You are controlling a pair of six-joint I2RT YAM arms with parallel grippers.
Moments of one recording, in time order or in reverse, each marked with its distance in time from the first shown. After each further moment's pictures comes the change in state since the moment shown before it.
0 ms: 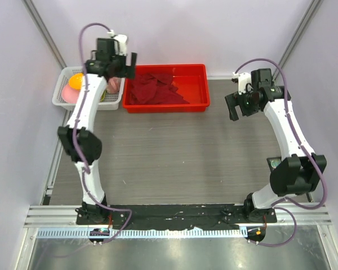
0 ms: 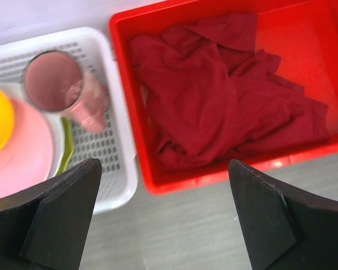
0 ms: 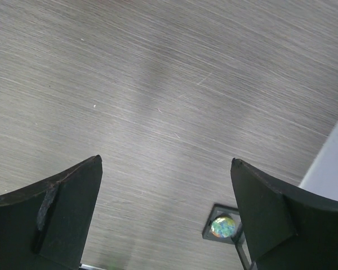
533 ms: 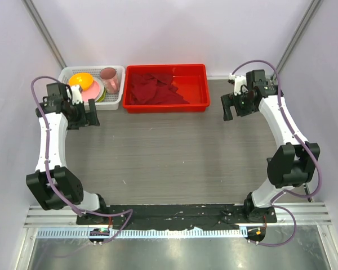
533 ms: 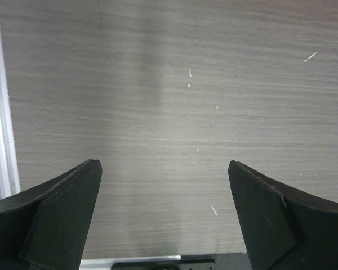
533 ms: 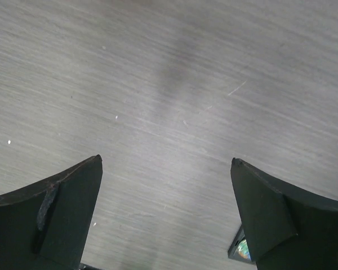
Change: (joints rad) left arm 0.397 -0.526 -0.785 -0.186 0.165 -0.002; right arm -0.002 0.058 -0.040 0.038 -0.075 0.072
